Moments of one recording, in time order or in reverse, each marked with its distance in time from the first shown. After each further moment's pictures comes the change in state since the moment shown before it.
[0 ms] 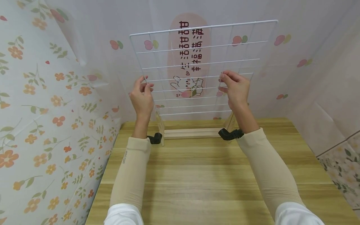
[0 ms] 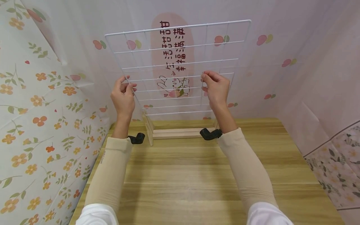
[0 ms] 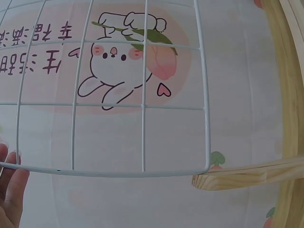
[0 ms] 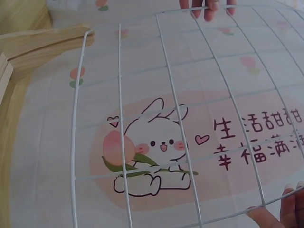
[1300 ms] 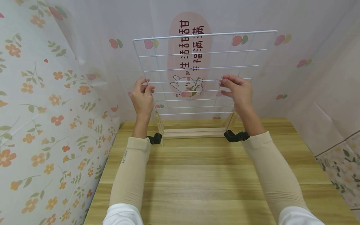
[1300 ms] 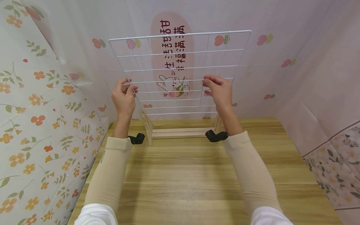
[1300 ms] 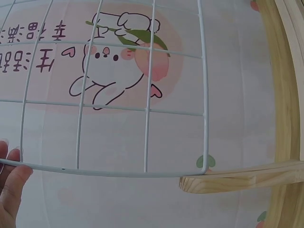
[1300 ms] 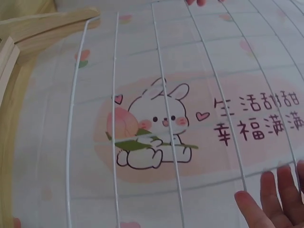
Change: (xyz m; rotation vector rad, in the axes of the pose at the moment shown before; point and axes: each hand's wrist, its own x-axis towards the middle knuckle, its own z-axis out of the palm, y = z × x) left_hand -0.002 -0.011 0.003 -0.081 -0.028 -0.002; right_hand 0.000 0.002 -0.022 -0.046 -0.143 0.063
